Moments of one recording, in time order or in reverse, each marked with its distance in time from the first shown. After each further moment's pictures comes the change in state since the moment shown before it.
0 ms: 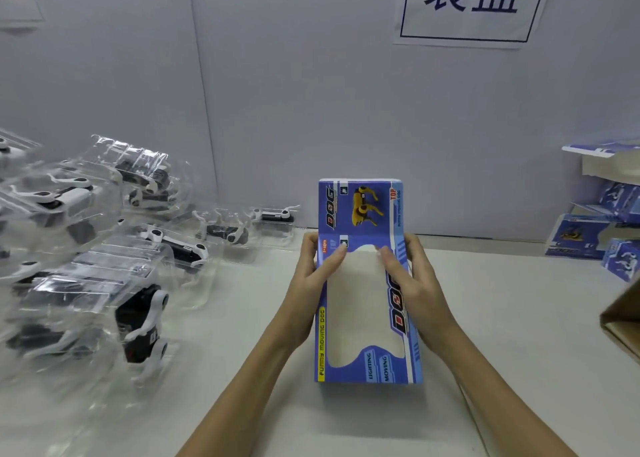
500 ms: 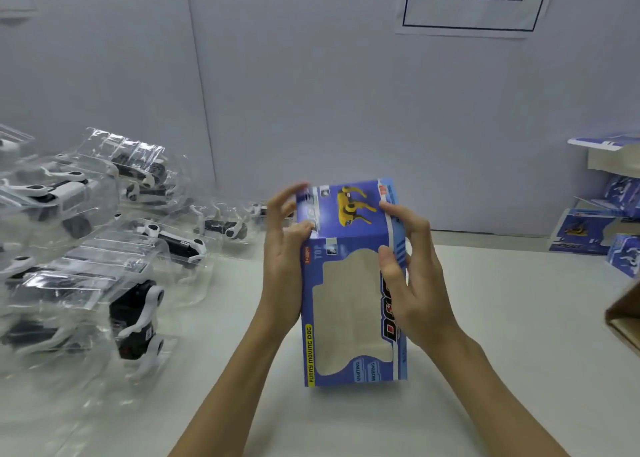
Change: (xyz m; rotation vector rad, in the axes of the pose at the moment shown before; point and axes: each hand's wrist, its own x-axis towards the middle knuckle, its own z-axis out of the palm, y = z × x) left_hand 0.001 0.037 -0.001 -0.052 0.209 0.437; right_hand -0.006 -0.011 0.008 -0.268 0.013 -0.580
